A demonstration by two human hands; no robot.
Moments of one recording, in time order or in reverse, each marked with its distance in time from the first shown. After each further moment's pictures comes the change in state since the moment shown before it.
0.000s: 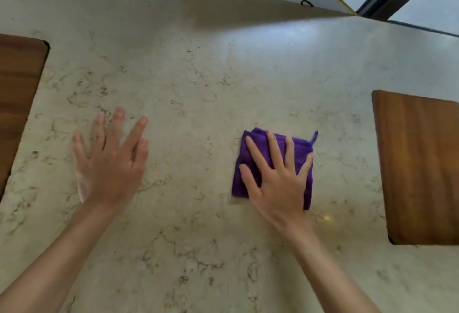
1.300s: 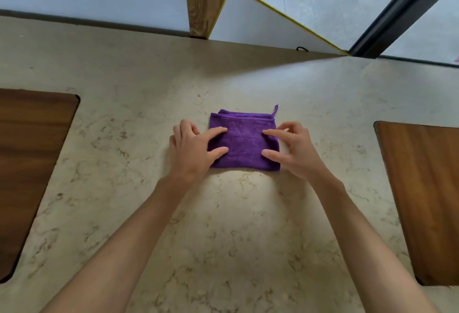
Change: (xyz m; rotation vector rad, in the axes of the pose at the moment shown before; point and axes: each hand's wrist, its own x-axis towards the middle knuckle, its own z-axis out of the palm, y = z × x) left_hand 0.093 0.123 -0.032 -0.422 -0.188 0.106; right_hand 0.132 0.037 -0.045 0.610 -0.082 -0.049
